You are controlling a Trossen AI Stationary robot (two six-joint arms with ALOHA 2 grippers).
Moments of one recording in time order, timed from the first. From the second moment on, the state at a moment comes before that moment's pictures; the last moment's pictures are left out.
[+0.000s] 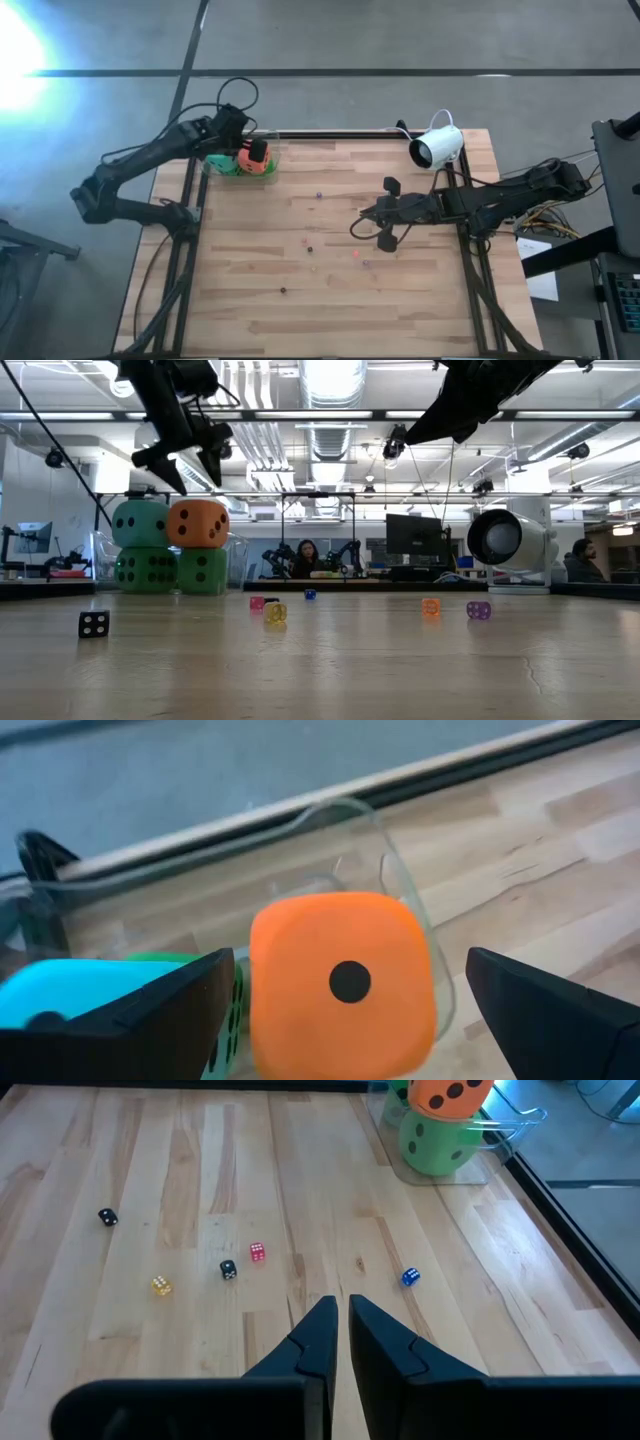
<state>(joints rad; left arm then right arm) 0.66 1.21 1.08 -0.84 -0.22 -0.48 0.16 1.18 0.79 -0.20 0.31 0.13</state>
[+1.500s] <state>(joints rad) -0.52 1.51 1.07 -0.77 -0.34 -0.47 0.16 1.18 0.79 -0.20 0.31 0.13</state>
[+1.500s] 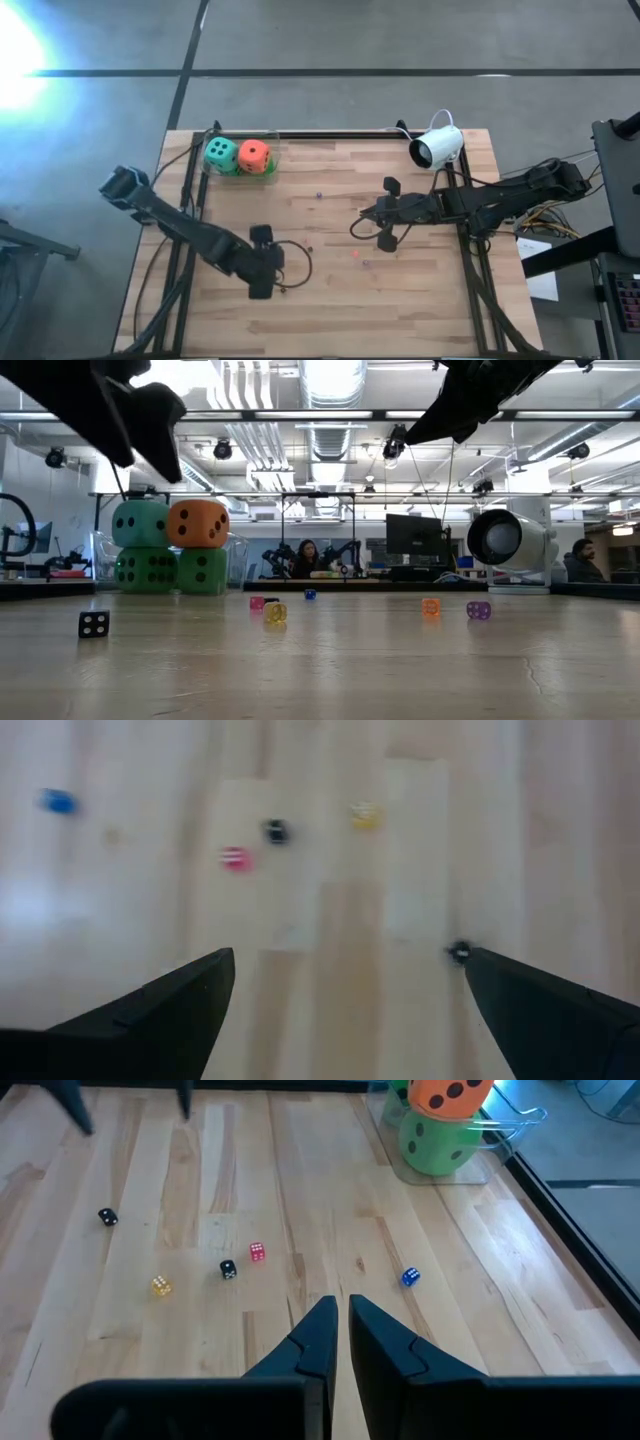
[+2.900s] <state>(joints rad) -0.52 1.65 1.07 -0.63 -0.16 -0.53 0.16 1.18 0.79 -0.20 0.31 0.13</state>
